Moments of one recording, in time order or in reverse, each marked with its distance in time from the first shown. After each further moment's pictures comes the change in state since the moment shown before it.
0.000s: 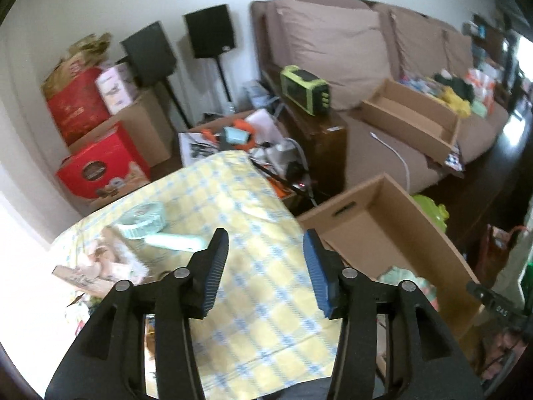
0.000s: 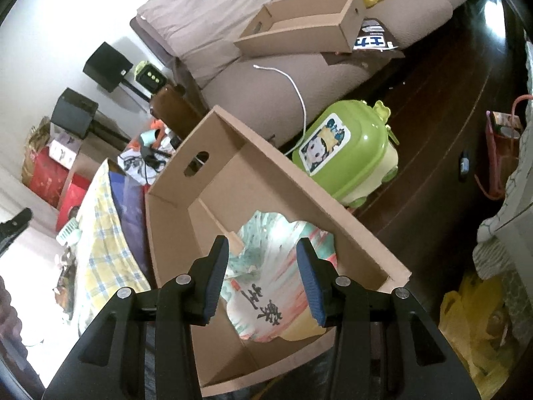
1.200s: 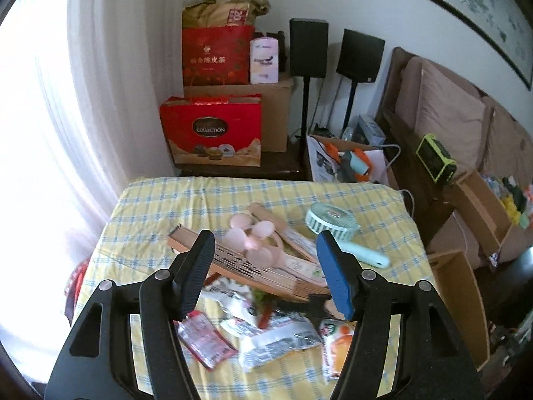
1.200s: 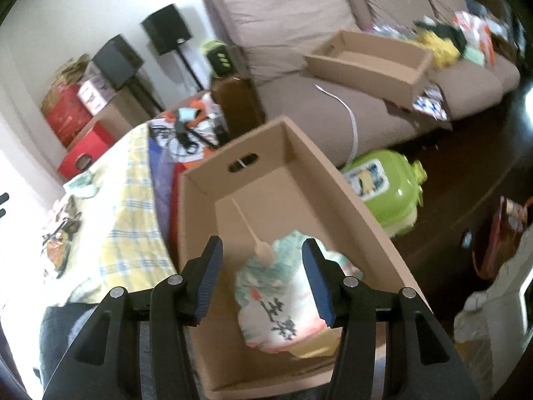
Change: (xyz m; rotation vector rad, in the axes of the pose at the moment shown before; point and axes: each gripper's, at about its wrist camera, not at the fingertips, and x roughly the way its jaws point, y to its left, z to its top) left arm -0.035 0.265 -0.048 -0.417 -0.048 0.148; right arm -0.012 0.101 0.004 -0.369 -0.057 0.011
